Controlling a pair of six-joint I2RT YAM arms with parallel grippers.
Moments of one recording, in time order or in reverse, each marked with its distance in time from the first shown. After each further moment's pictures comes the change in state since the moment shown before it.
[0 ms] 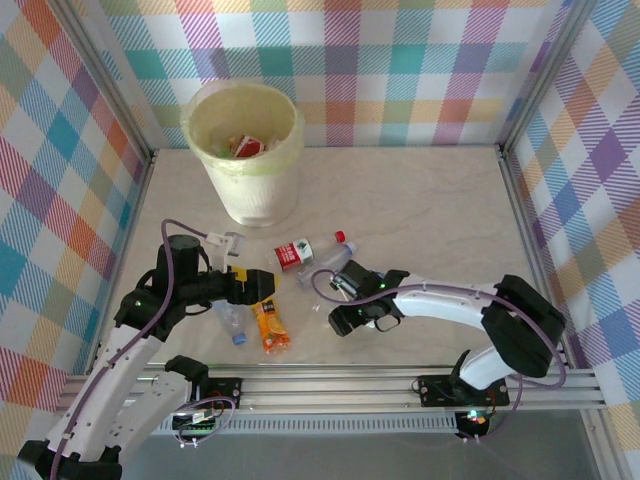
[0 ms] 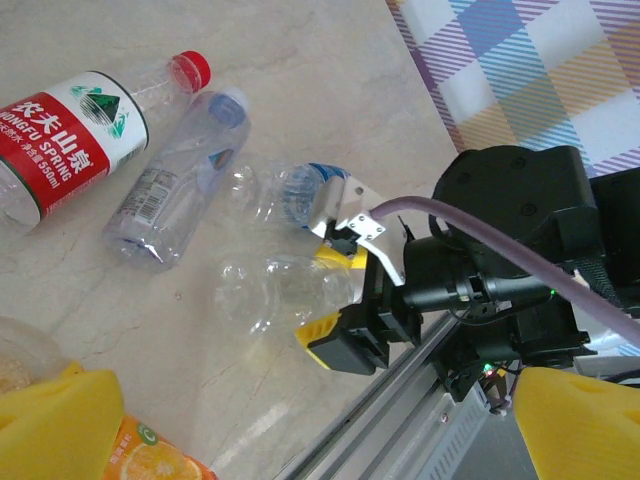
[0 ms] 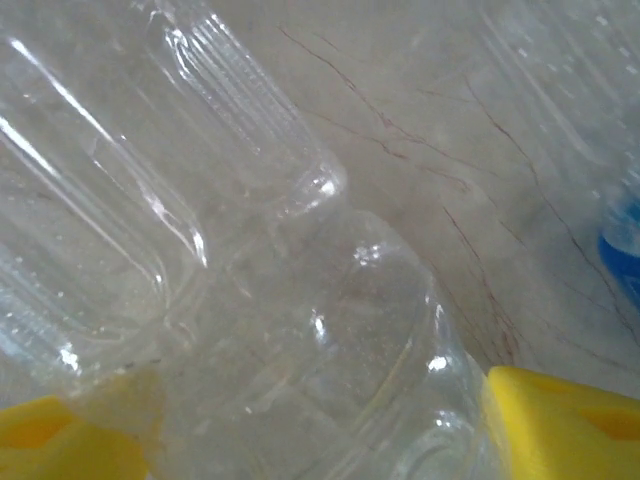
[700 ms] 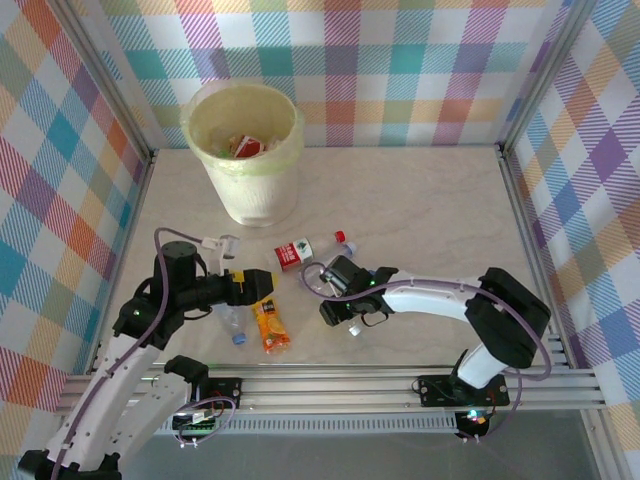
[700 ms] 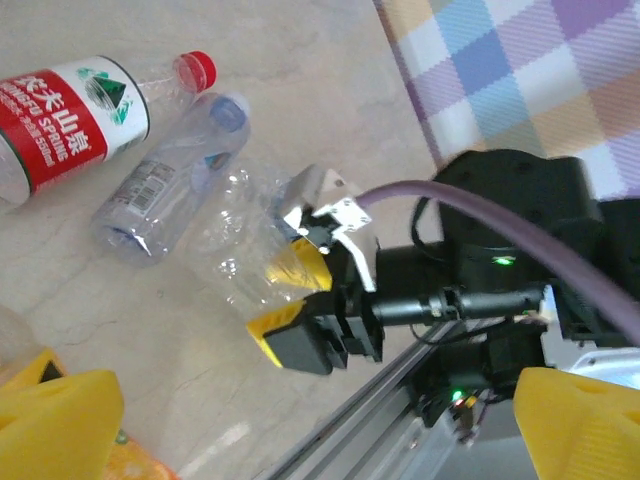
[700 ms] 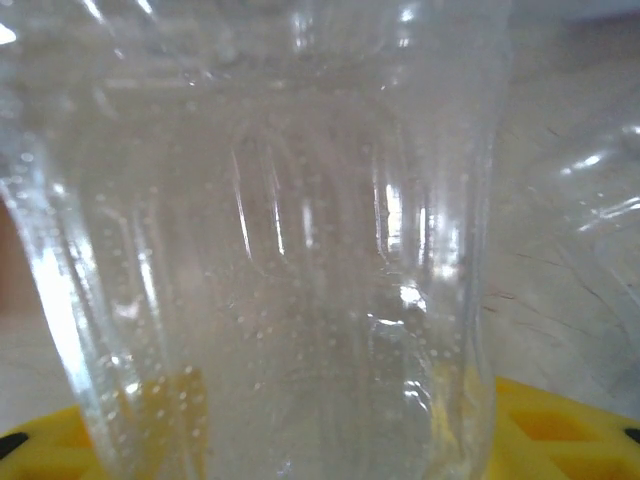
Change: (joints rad) left arm -0.013 -0.079 -0.140 0.135 -0.010 -0.206; right arm 0.001 0.002 0.048 0.119 -0.084 0.059
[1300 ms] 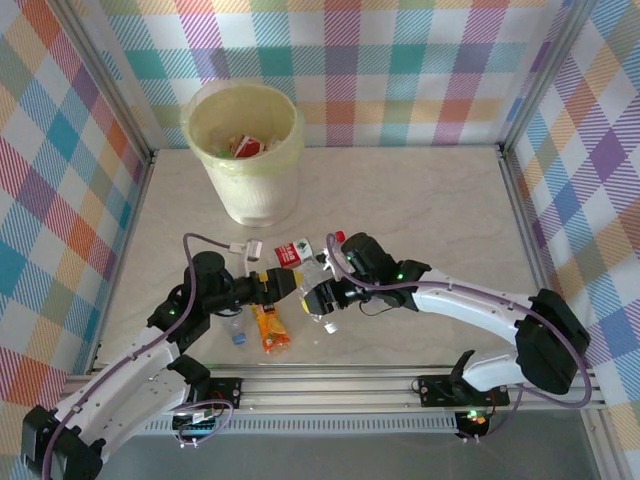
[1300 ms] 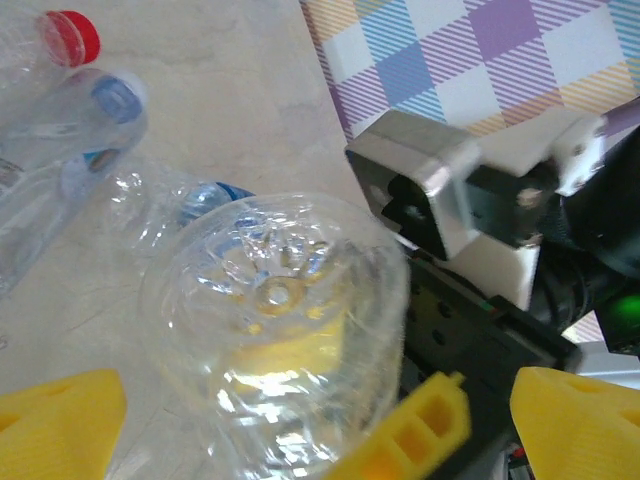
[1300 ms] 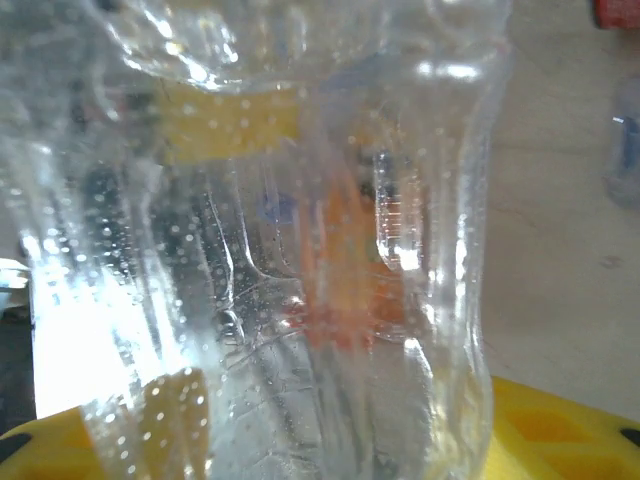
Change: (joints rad) left arm -0.219 0.119 -0.152 0.490 -0.063 -0.262; right arm -0.067 -0.175 -0.002 0.189 -0.472 0.141
